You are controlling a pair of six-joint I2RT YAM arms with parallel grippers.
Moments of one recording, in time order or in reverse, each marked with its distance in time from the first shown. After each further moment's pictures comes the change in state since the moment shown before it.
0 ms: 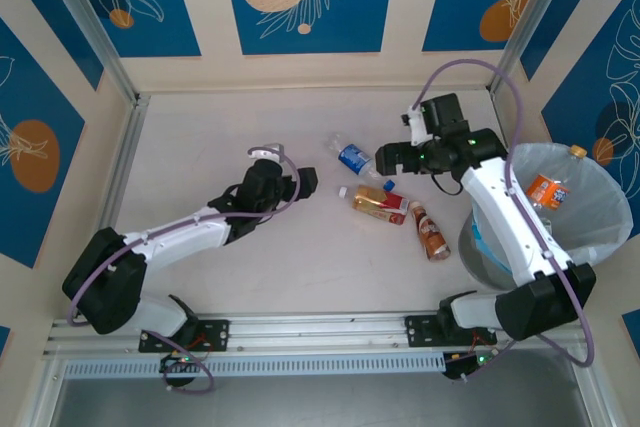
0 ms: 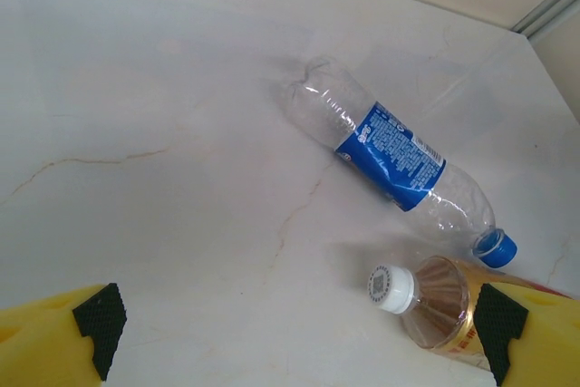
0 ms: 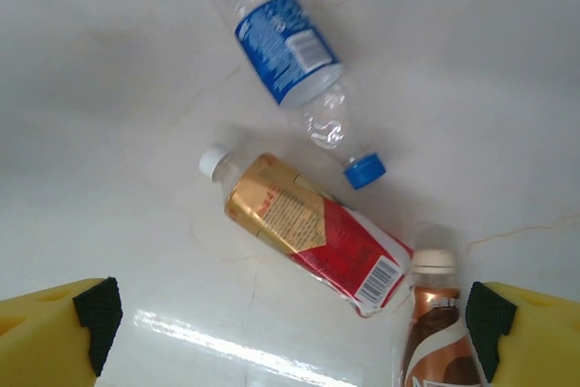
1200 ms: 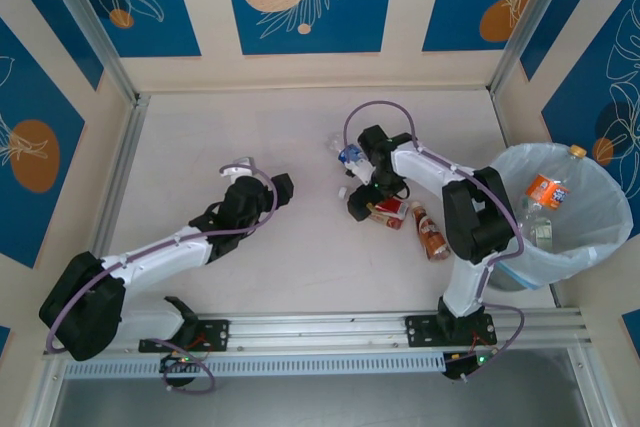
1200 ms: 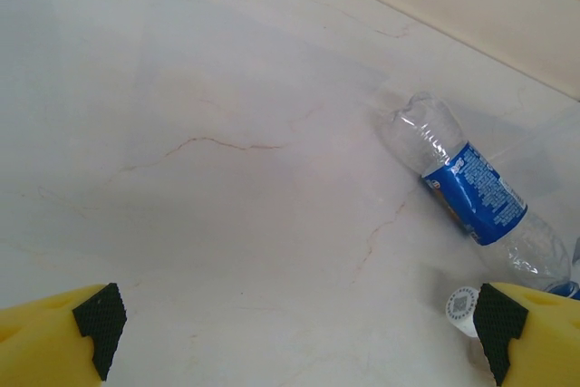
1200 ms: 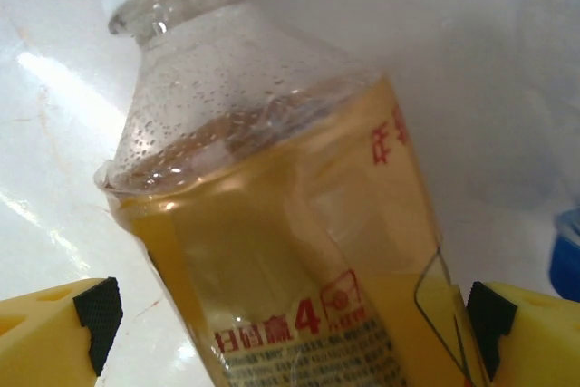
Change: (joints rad) left arm 0.024 -0.169 -0.182 0.006 -0.157 -0.109; right arm 0.143 0.503 -0.074 0.077 0.029 -0.415
